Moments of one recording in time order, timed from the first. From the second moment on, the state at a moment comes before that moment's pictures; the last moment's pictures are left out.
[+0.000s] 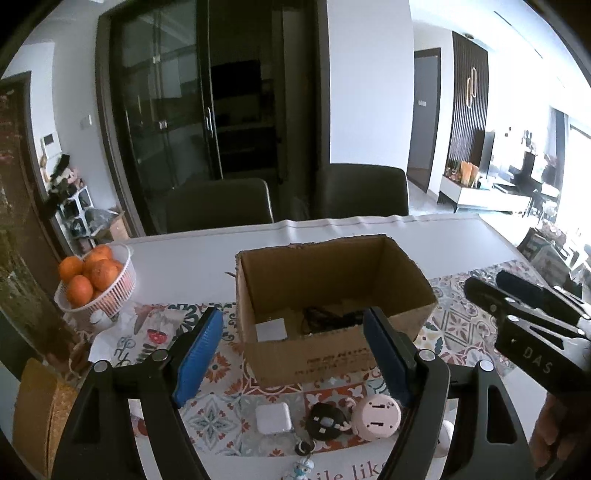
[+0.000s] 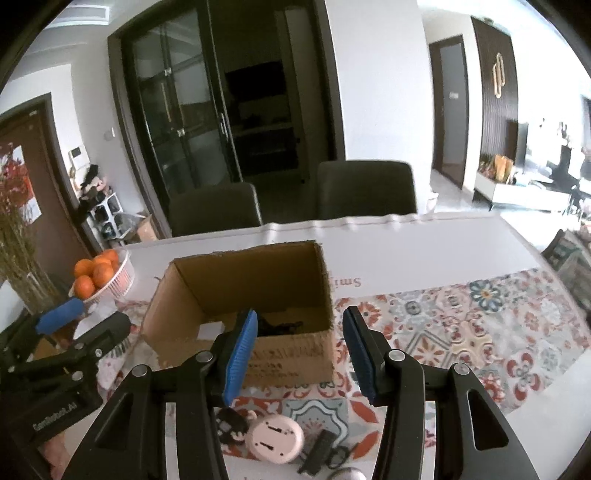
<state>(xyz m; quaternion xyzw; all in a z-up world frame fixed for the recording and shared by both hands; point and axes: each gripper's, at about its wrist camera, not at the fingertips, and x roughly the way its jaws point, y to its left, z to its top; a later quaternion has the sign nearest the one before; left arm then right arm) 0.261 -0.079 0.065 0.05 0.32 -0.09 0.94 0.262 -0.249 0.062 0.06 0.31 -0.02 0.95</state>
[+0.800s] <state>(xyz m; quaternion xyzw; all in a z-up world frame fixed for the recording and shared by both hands) 0.188 -0.066 0.025 0.05 0.32 -0.09 0.94 0.175 -0.236 0.035 0.04 0.29 -0.06 0.95</state>
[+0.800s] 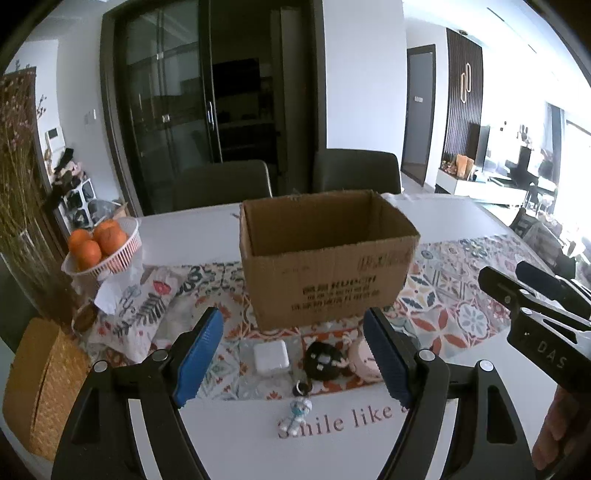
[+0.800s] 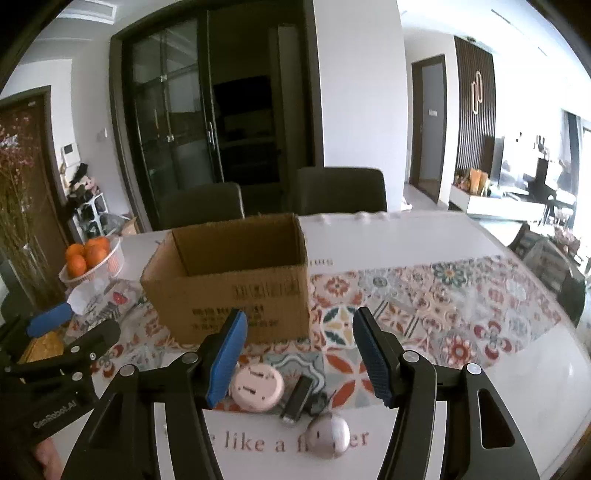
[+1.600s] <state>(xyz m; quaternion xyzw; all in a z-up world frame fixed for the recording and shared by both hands) 0.154 -0.058 -0.053 0.03 0.37 -0.10 0.92 0.135 -0.233 -0.037 0.05 0.33 -0.08 0.94</state>
